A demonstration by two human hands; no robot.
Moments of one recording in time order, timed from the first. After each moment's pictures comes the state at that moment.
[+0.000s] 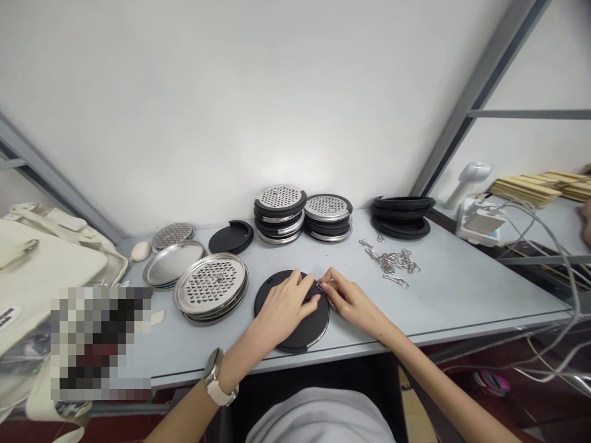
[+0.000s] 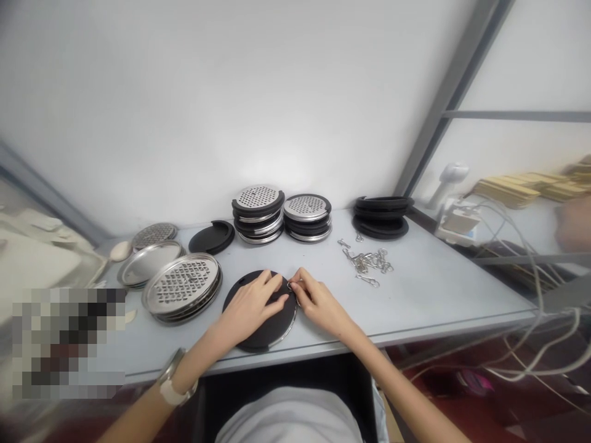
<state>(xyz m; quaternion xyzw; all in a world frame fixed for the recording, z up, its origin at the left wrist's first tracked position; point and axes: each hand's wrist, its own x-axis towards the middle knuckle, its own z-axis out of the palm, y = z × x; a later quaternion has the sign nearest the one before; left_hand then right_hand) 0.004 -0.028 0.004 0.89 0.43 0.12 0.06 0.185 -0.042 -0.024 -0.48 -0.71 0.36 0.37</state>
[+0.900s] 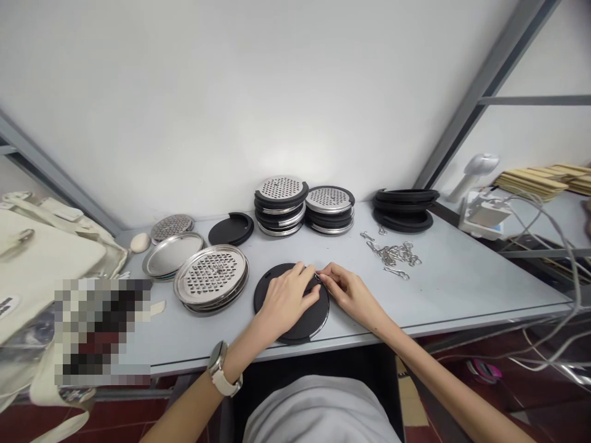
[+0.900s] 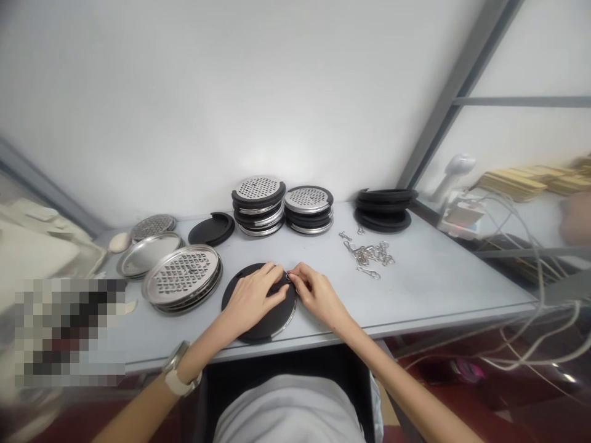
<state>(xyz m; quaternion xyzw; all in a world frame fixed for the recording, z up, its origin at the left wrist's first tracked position) 0.008 -0.031 0.003 0.88 0.45 0.16 0.08 0.179 -0.042 -0.026 -0.50 -0.69 0.34 0.39</state>
